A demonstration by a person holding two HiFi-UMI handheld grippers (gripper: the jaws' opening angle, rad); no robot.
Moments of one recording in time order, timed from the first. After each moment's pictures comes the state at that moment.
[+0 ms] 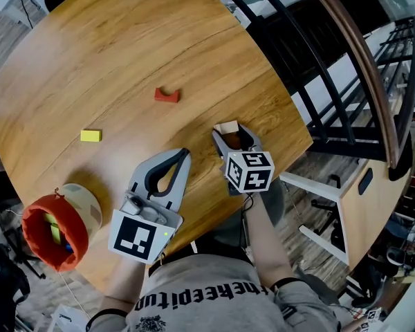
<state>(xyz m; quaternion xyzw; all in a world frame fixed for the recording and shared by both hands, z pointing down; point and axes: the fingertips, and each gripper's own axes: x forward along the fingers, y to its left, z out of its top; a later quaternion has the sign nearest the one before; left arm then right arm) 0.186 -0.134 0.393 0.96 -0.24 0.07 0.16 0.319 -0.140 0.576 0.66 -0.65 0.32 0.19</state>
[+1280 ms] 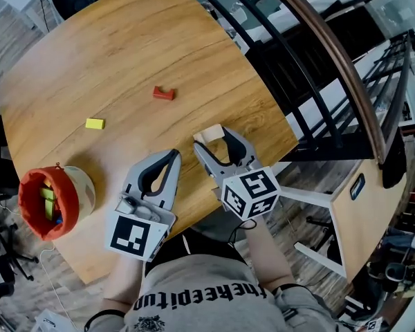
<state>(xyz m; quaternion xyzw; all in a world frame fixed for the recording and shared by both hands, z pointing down) 0.172 -0.083 0.352 0.95 -0.29 0.04 0.12 0.255 -0.102 0.426 0.58 -0.78 0.21 0.10</state>
